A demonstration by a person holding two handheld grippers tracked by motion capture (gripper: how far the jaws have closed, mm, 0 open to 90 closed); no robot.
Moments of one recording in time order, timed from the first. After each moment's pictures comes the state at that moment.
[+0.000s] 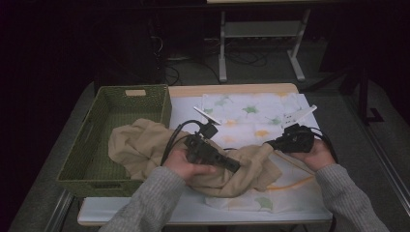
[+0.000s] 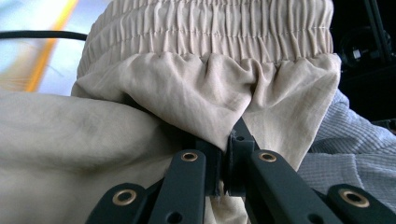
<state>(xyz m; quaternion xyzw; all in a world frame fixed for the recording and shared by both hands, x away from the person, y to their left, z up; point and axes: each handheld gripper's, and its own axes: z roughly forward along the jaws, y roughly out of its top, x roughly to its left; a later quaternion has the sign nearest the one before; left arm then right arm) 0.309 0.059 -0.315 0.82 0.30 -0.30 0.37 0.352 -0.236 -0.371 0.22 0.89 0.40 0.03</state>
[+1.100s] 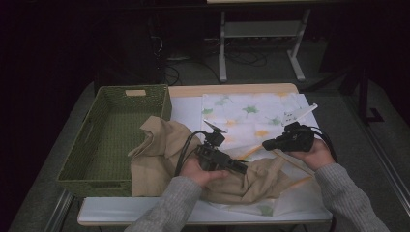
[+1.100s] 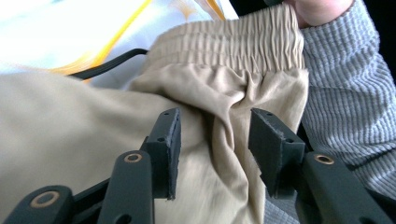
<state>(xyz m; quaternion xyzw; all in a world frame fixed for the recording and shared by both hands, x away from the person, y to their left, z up) 0.317 0.056 -0.358 0.81 0.40 -0.23 0.37 0.355 -0.237 -0.370 0.24 0.88 0.40 0.02</state>
